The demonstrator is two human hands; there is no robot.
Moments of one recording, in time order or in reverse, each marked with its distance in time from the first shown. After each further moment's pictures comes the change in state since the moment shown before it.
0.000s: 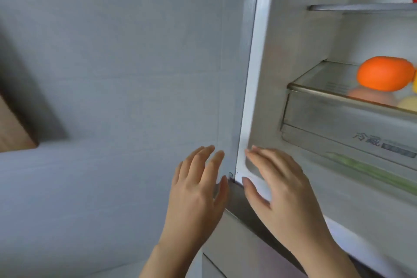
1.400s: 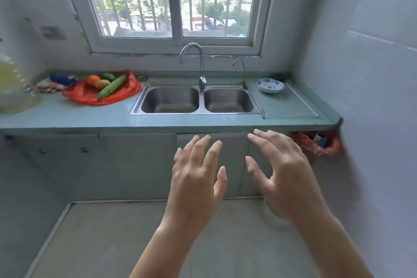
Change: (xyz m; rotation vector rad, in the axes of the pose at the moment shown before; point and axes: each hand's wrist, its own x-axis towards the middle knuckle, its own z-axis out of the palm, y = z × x) left_hand -0.425 -0.275 -0.630 1.301 0.479 -1.169; right_hand -0.094 -0.847 0.252 1.201 -0.582 -1.110
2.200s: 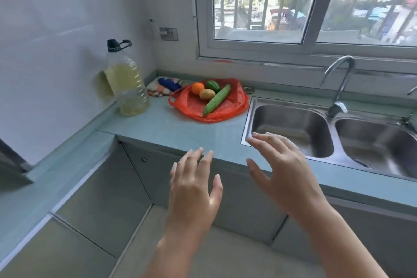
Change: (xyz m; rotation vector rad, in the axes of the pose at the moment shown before) left_hand 0.087 -0.422 -0.085 0.250 0.095 -0.338; right_hand 0.260 -0.216 0.353 0.238 -0.127 -0.312
